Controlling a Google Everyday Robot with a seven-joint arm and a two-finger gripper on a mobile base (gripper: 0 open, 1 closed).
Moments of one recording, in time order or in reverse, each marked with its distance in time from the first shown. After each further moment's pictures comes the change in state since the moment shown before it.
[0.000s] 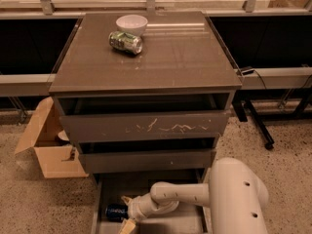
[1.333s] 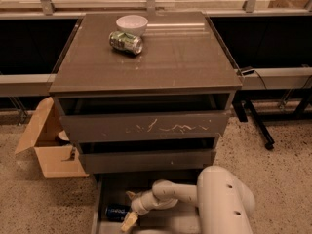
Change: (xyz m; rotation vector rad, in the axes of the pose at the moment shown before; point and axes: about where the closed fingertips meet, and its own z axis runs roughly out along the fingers) arm 0.043 -0.065 0.022 0.059 -0.001 0.019
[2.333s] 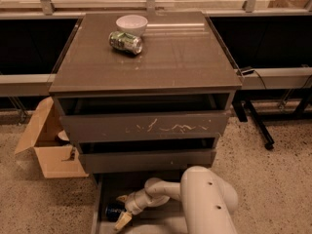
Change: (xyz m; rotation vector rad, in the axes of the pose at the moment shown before) arm 0.000 -0.003 0.038 -0.082 0.024 -0.043
